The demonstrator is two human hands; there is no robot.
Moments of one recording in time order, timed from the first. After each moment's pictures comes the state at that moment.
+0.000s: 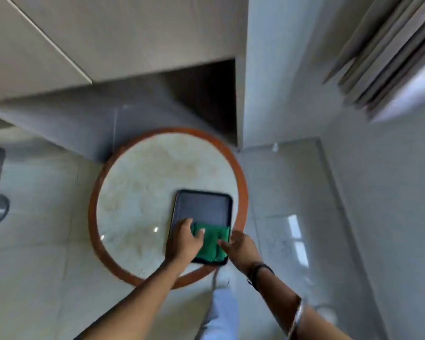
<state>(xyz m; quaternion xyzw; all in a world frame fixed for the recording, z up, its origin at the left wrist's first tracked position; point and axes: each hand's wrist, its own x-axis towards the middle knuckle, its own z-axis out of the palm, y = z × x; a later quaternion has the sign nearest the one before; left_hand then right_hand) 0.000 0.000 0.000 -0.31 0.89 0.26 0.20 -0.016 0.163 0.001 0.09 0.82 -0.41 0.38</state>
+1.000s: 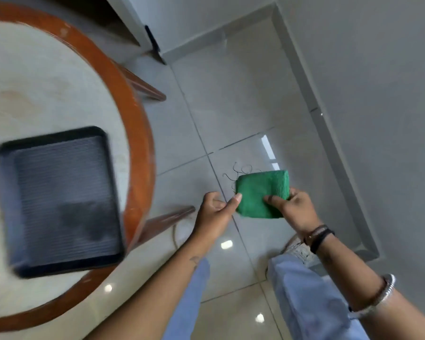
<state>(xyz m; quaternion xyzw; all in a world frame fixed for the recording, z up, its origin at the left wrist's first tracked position) 0.012 0.233 -0.245 -0.34 0.70 0.51 0.36 0.013 0.429 -0.262 0.34 0.68 -0.58 0.29</state>
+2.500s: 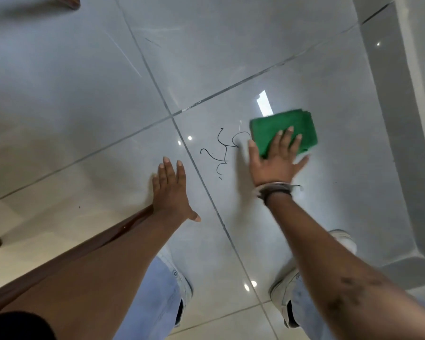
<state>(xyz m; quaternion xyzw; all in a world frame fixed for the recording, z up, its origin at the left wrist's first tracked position) 0.040 0.187 -0.603 0.03 0.88 -0.05 0.47 0.008 0.414 -0.610 0.27 0.92 -0.10 0.26</state>
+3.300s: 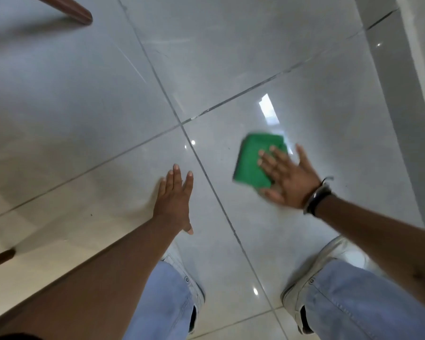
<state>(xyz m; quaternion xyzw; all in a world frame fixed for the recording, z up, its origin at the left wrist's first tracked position) 0.025 0.166 -0.583 0.13 0.85 -0.09 0.50 0.026 0.479 -0.605 -0.26 0.95 -0.02 0.20</state>
